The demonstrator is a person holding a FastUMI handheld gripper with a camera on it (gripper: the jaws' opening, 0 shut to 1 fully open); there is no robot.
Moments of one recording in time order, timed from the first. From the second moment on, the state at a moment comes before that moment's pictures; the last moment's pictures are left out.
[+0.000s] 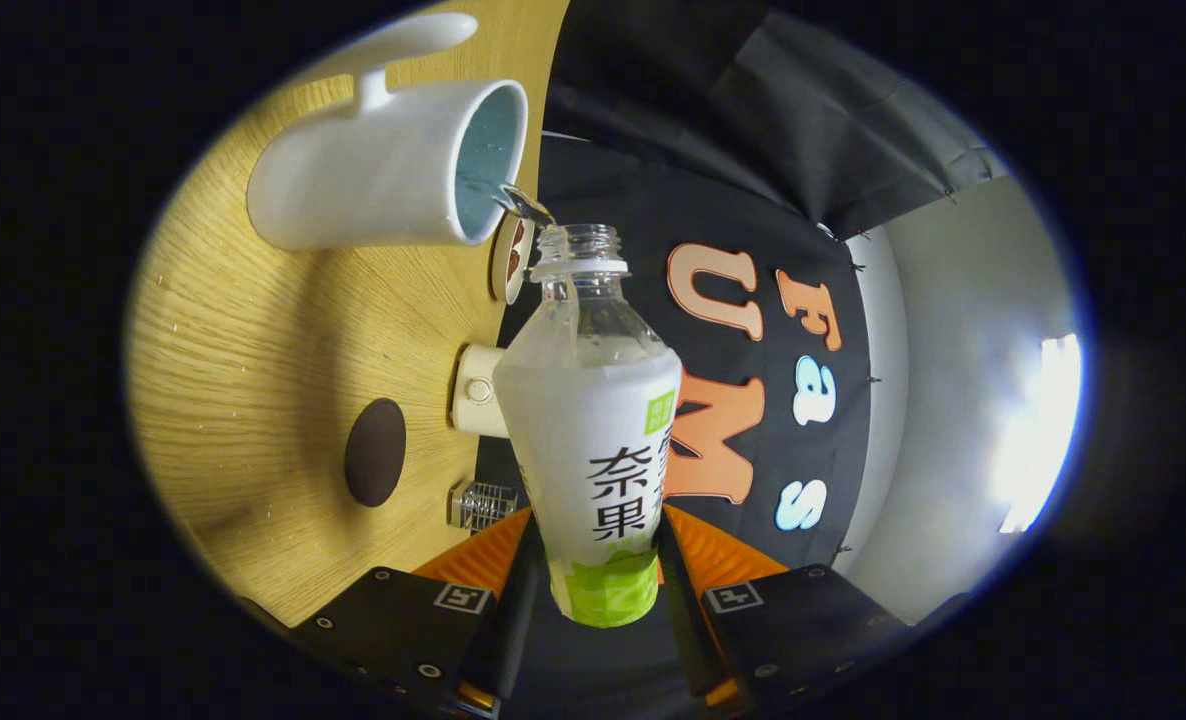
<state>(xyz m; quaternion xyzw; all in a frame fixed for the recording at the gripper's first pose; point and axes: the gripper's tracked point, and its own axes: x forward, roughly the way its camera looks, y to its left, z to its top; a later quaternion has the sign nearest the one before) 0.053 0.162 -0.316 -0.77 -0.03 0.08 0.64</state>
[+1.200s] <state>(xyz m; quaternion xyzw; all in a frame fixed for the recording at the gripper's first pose) 0.053 0.167 -0.312 -0.79 -0.06 0.09 0.61</state>
